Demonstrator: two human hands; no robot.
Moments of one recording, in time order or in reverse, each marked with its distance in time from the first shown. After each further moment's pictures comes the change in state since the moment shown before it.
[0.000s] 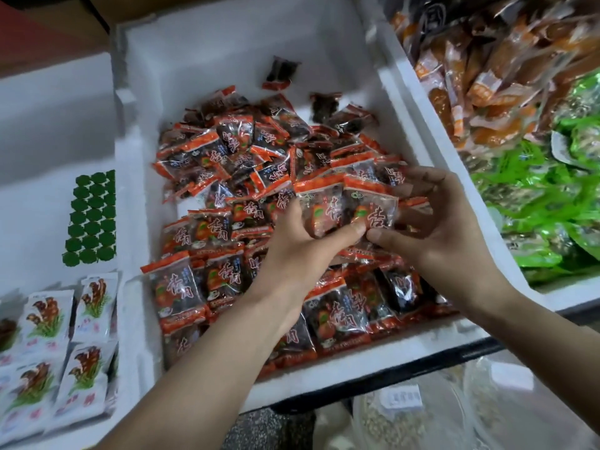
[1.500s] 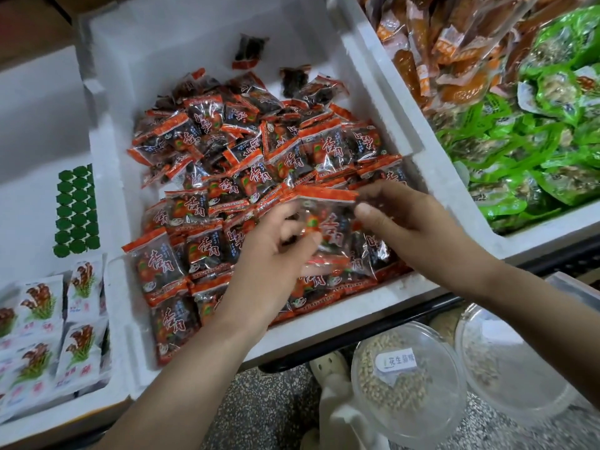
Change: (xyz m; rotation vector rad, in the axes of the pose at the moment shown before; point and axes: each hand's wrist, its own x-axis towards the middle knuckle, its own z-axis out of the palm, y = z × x) left_hand -0.050 -0.018 0.013 0.052 -0.066 0.135; right_hand -0.030 0.010 -0.024 -0.251 -0.214 0.068
